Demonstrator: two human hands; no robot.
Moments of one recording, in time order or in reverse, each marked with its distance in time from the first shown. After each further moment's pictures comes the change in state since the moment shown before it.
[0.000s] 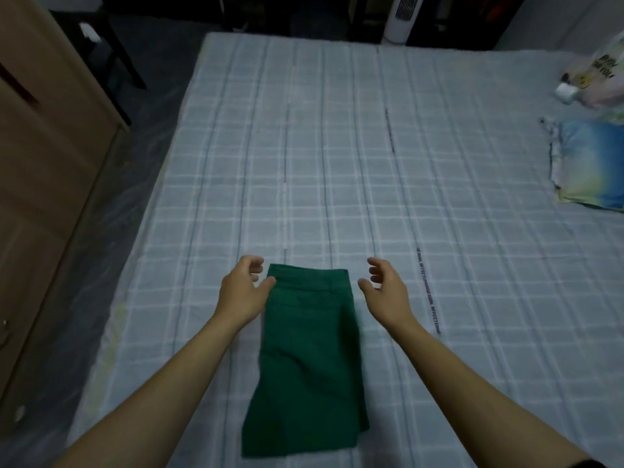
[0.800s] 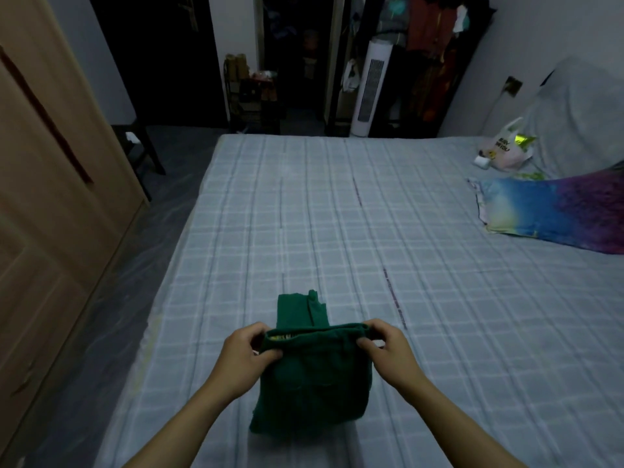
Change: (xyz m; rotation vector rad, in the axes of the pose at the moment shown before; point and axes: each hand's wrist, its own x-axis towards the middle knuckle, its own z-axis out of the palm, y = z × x) left_hand -0.242 0.002 -0.064 -0.082 -0.172 0.287; right_hand -0.236 -0.002 -0.066 0.145 -0.042 -0.180
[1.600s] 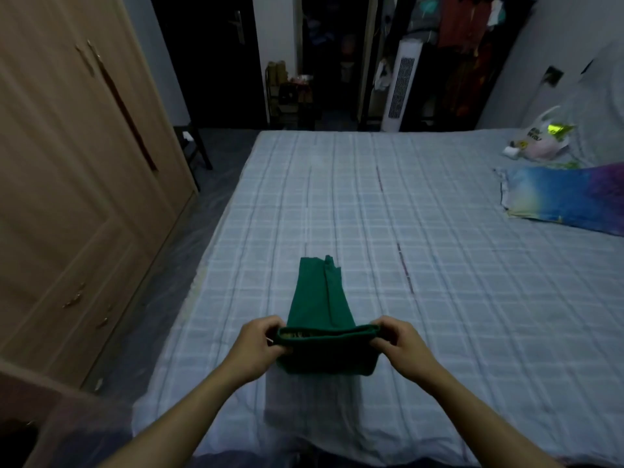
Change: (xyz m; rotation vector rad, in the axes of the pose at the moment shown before) left_hand -0.171 0.020 0.039 0.137 0.008 0.027; right_hand -0.142 0.040 -0.037 0.026 -0.252 -0.142
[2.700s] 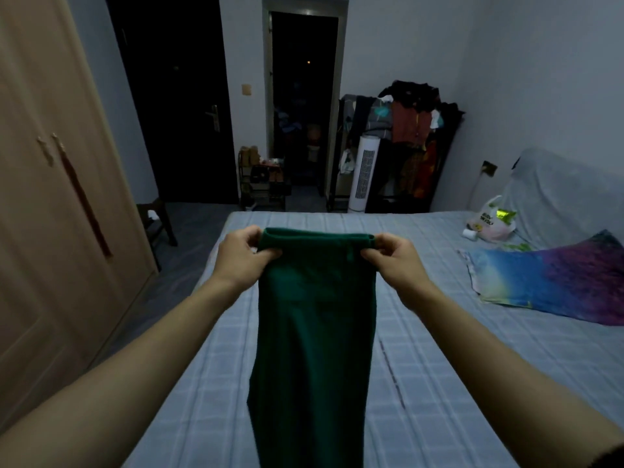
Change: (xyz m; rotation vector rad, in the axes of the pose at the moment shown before) left_hand 0.238 0.211 -0.162 -0.192 0.374 0.299; right_hand 0.220 -0.254 -0.134 0.125 0.423 -0.178
